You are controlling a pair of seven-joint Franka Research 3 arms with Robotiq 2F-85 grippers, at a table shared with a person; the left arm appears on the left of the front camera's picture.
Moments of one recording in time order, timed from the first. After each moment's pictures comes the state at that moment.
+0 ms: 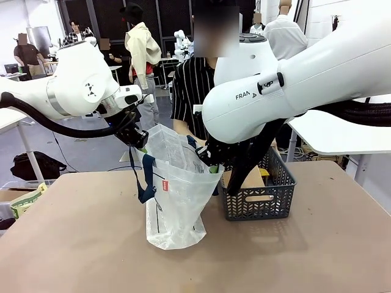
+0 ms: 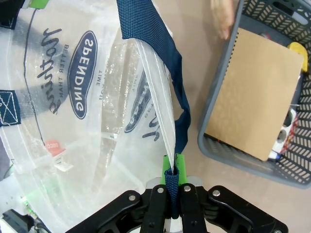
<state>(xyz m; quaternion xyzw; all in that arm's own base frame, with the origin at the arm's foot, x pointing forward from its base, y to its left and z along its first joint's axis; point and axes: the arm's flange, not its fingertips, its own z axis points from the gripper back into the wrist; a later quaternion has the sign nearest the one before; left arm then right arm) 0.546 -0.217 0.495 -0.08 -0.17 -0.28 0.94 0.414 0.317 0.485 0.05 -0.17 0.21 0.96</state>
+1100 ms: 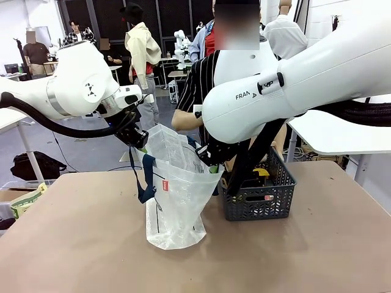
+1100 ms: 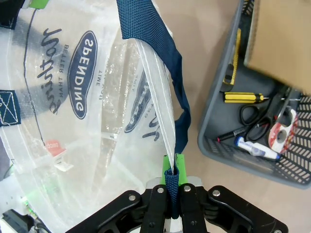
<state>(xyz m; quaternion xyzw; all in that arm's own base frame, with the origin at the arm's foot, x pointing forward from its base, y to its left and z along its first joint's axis) 0.546 -0.217 0.495 -0.08 -0.17 -0.28 0.94 0.414 0.317 0.485 0.05 -0.17 0.21 0.96</state>
